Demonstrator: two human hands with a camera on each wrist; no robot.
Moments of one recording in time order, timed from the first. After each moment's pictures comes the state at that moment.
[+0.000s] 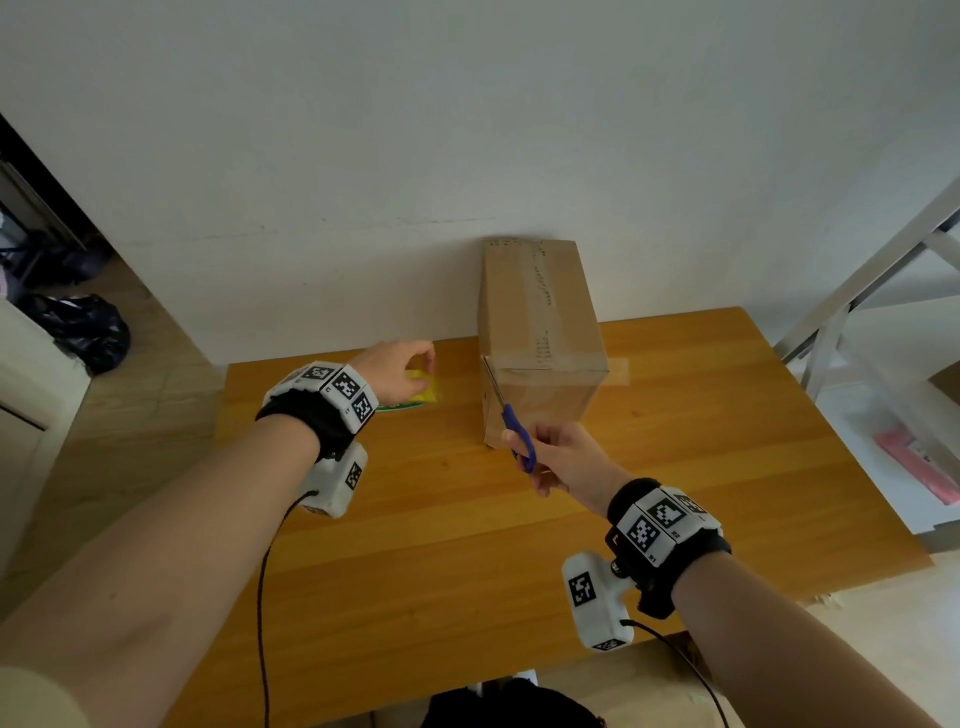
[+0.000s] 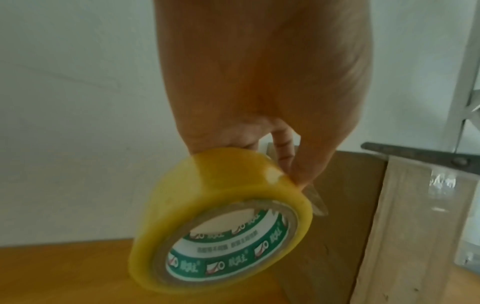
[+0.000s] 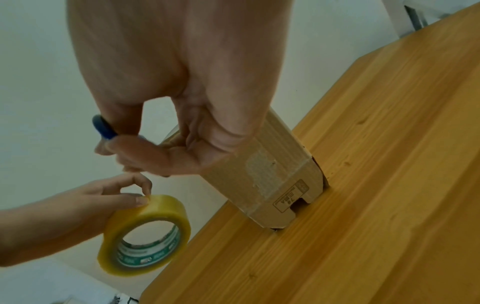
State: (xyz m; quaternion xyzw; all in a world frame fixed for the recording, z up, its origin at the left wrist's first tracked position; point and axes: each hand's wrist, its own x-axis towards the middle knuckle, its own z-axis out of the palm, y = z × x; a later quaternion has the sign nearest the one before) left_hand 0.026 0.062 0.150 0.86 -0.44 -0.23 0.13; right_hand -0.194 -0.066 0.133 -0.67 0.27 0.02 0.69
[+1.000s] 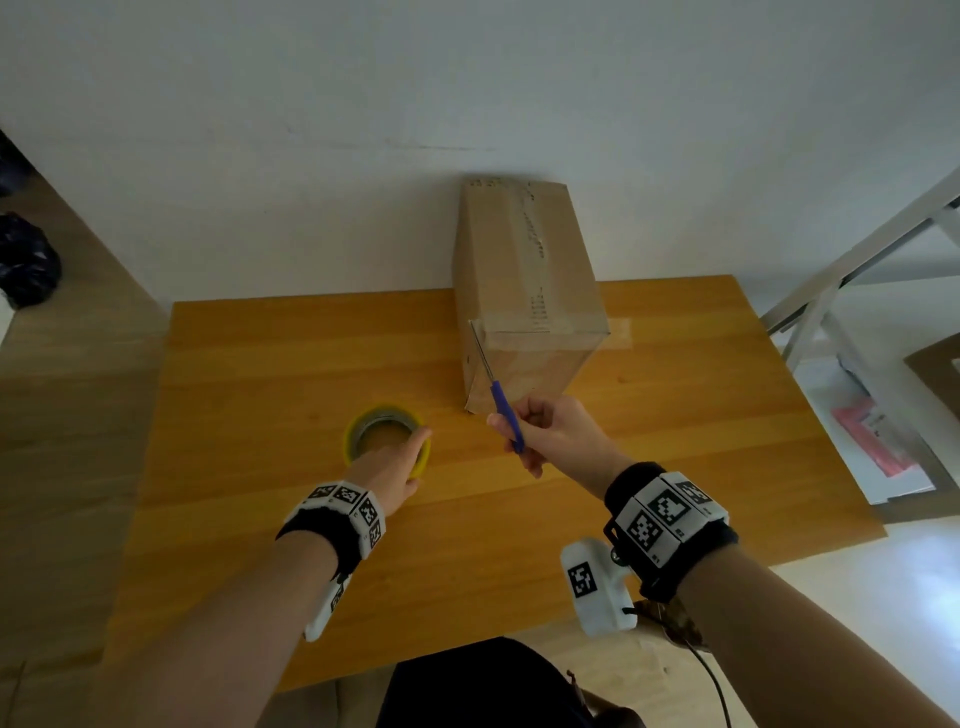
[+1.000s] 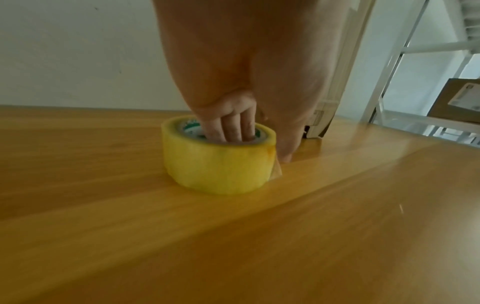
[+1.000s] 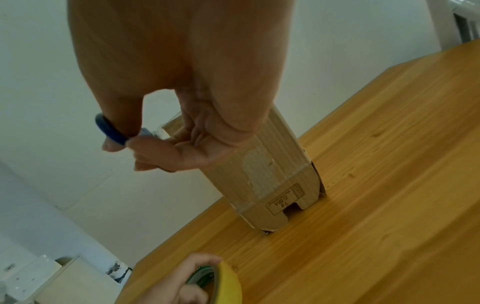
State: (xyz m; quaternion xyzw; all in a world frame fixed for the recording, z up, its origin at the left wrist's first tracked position) left_hand -0.071 0.103 0.011 0.86 -0.42 -0.27 0.05; right_hand -0.198 -0.063 0.127 -0.74 0.27 0.03 0.62
